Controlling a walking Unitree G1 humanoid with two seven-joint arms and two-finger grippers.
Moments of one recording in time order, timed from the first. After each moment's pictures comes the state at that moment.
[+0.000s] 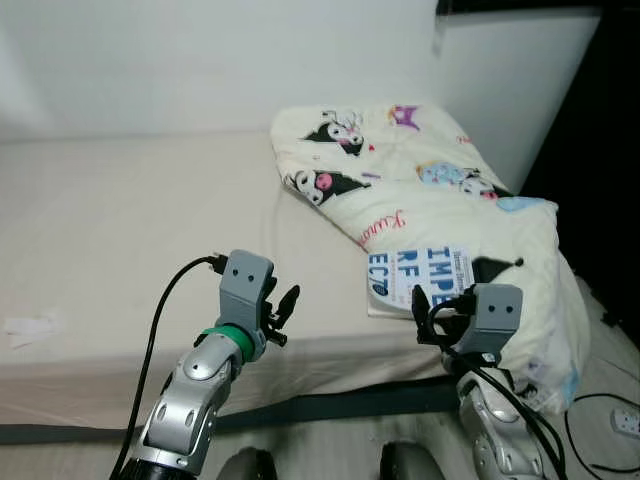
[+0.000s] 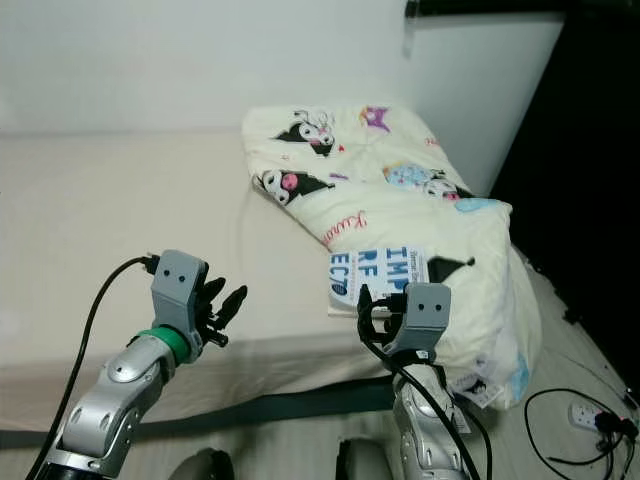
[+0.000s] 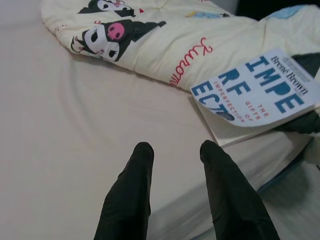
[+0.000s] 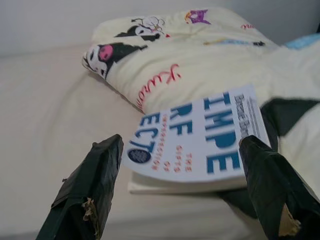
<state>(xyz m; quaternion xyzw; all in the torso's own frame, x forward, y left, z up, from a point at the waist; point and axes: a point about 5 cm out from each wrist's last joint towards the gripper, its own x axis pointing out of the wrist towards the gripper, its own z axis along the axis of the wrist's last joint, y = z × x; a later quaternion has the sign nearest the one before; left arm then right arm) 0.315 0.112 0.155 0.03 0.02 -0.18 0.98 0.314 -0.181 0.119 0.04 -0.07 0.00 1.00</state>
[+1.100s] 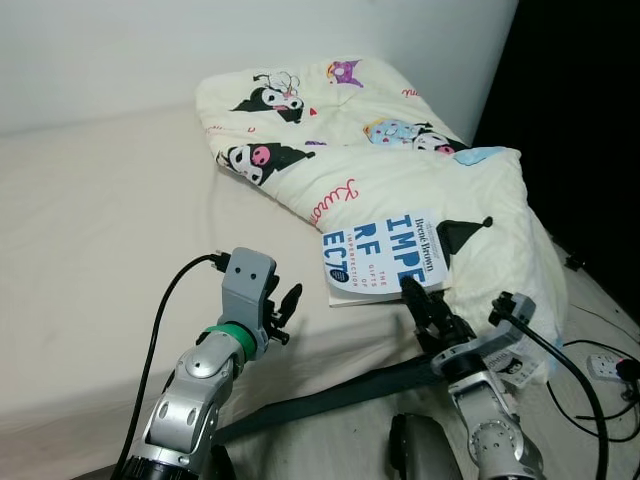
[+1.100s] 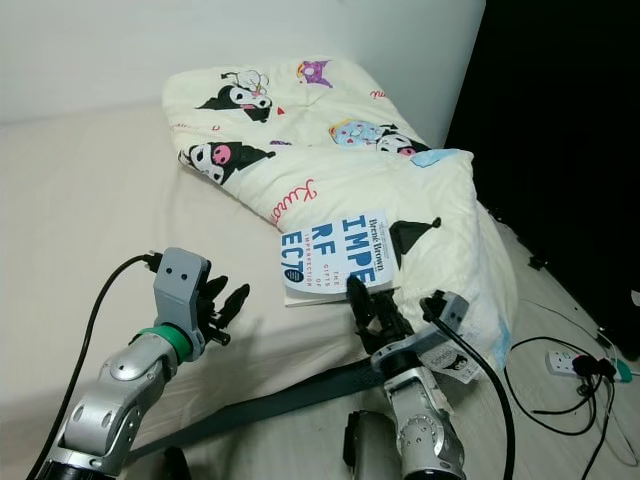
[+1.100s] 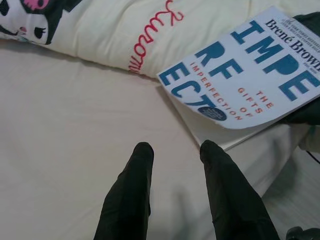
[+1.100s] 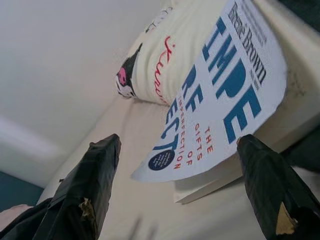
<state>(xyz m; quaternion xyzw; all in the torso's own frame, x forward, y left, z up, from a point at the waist) 0.316 0.111 0.158 0.03 0.02 -0.18 0.98 0.320 -0.165 0.114 0.37 -0.07 0.15 0.91</state>
